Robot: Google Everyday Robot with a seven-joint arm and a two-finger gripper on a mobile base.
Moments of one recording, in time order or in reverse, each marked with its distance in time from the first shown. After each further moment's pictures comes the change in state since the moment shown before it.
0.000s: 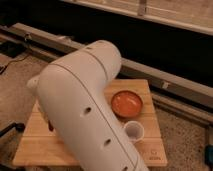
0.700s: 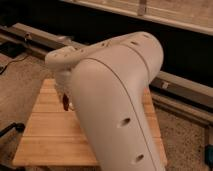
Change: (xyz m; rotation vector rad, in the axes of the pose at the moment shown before) arm -0.056 -0.090 -0.102 -0.020 -0.088 -0.010
